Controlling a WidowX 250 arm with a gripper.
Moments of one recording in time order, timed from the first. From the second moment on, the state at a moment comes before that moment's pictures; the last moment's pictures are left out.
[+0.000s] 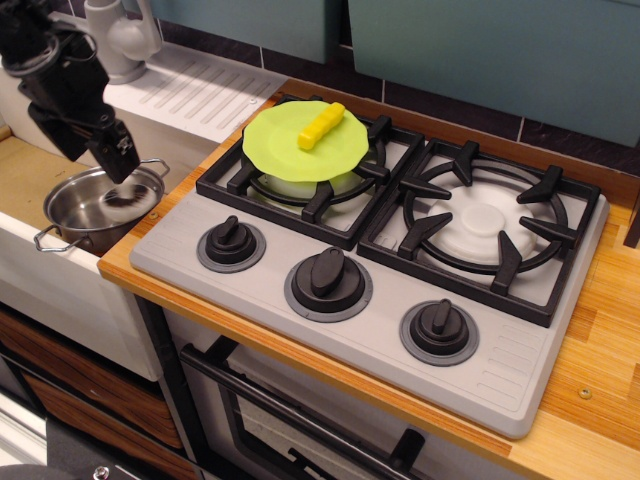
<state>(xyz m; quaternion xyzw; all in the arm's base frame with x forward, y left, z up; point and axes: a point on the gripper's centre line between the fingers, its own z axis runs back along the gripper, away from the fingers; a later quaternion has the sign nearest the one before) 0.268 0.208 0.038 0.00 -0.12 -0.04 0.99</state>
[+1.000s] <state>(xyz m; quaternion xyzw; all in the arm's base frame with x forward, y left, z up) 0.266 0.219 0.186 0.06 -0.03 -0.07 1.00</state>
